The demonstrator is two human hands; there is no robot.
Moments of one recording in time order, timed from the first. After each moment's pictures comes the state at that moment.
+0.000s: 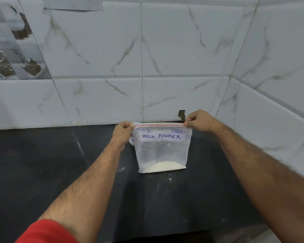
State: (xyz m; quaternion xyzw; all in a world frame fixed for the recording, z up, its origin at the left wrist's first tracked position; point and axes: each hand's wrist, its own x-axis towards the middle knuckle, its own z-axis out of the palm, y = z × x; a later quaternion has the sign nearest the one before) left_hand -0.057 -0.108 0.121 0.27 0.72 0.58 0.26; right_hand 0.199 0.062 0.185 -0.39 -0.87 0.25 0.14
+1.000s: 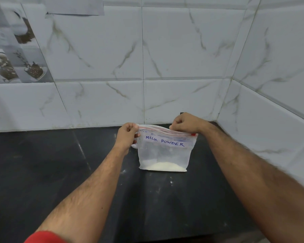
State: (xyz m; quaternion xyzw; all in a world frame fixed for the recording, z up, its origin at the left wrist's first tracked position) left_hand -0.045 -0.110 0.121 0.28 0.65 0.64 0.30; right_hand 0.161 0.045 0.189 -0.35 -0.88 0.31 0.07
